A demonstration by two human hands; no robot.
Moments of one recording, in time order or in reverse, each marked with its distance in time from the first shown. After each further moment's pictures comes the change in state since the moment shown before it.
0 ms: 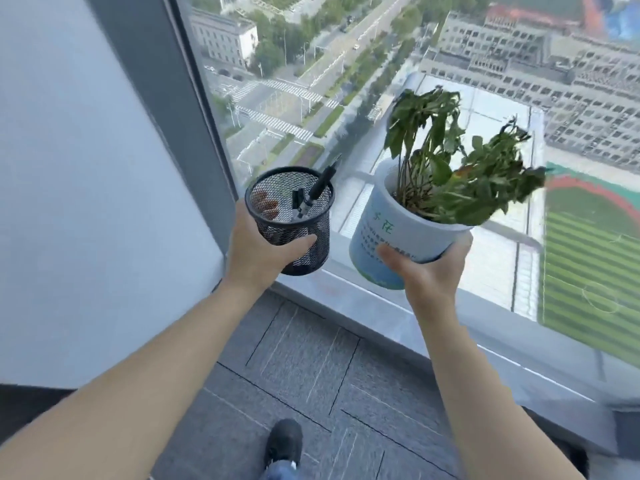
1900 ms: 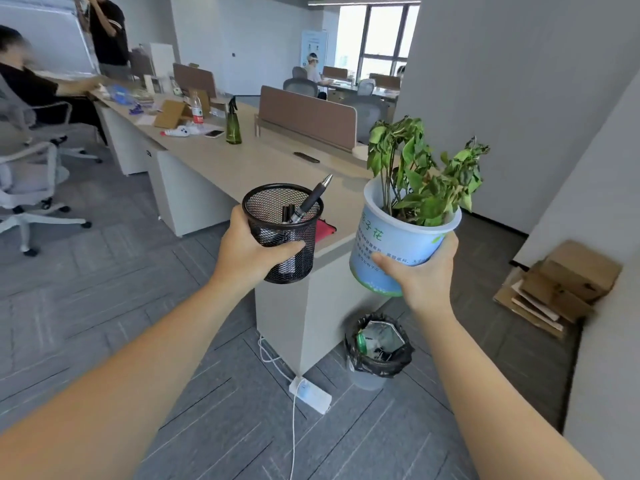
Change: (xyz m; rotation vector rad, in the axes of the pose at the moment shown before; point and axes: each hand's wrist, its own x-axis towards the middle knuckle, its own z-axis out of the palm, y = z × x) left_hand -0.650 0.180 -0.721 0.424 1.883 -0.357; right_hand -0.782 -0.432 0.495 0.540 -1.834 -0.355
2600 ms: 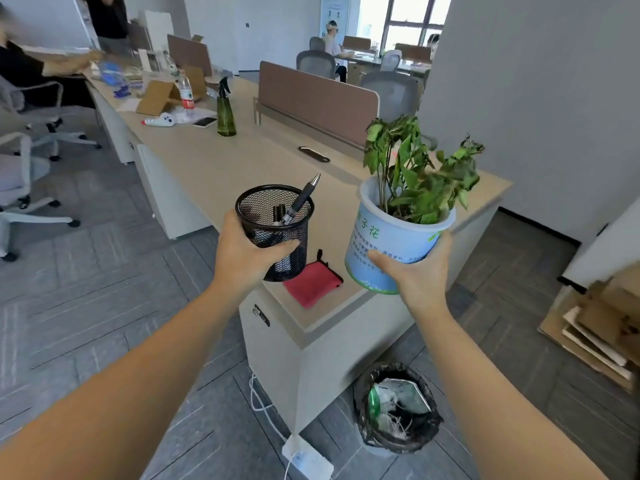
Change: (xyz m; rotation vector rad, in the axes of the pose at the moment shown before) left_hand 0.282 -0.107 0.124 0.007 0.112 -0.096; right_hand 0.274 0.151 0.117 0.042 -0.080 0.109
